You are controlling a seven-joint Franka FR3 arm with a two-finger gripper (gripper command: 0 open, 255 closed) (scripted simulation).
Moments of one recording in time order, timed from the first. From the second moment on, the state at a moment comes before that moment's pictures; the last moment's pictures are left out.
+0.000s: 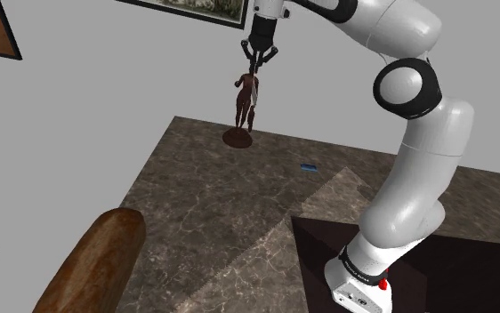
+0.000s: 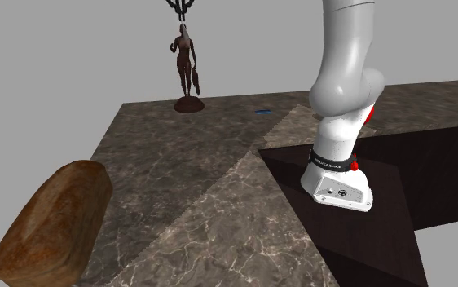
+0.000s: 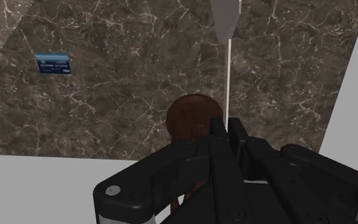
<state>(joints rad) -0.46 0.28 0.42 -1.12 -0.16 1.43 0.81</state>
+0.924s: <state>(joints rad) -0.51 0.19 0.41 -1.44 -0.12 1.67 0.80</state>
